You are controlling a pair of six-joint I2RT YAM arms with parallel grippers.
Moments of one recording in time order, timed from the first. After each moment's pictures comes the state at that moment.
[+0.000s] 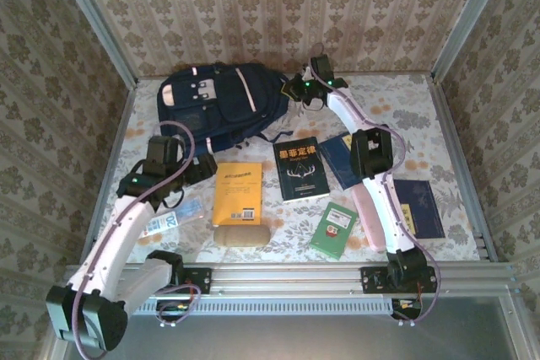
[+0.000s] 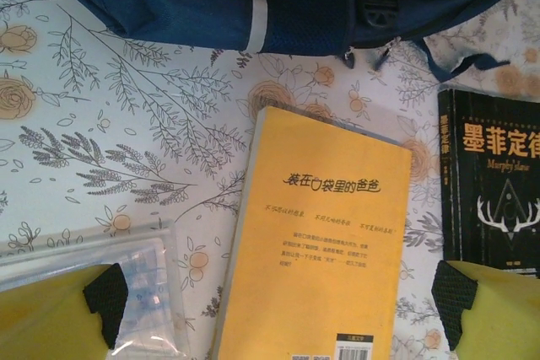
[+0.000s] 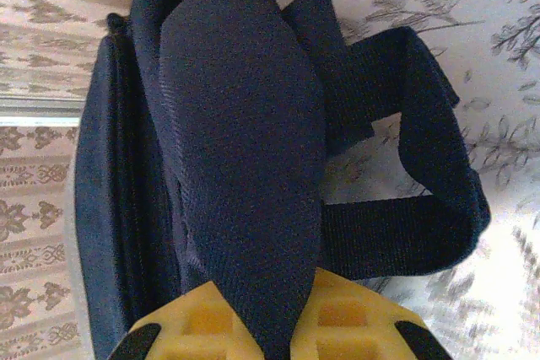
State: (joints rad) left arm -0.27 0.92 0.81 -0.75 0.08 -0.55; right arm 0.26 2.72 2.54 -0.51 -0.53 0.84
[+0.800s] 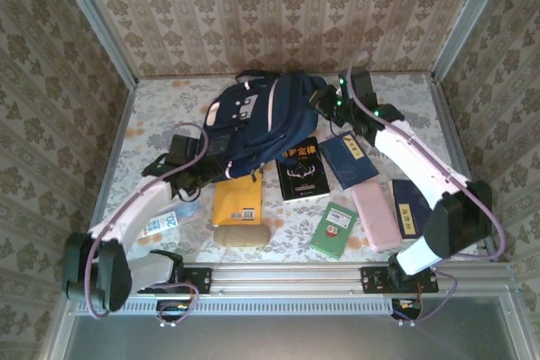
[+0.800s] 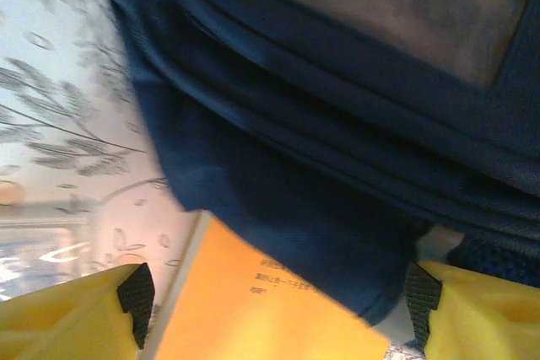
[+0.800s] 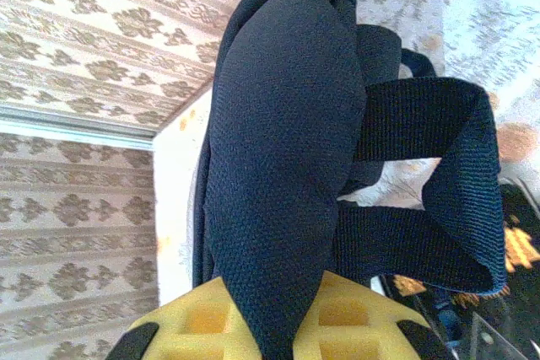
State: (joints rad) left arm -0.37 1.23 0.75 -0.55 0.10 -0.81; right arm 0.42 1.48 1.32 -0.41 -0.06 0.95
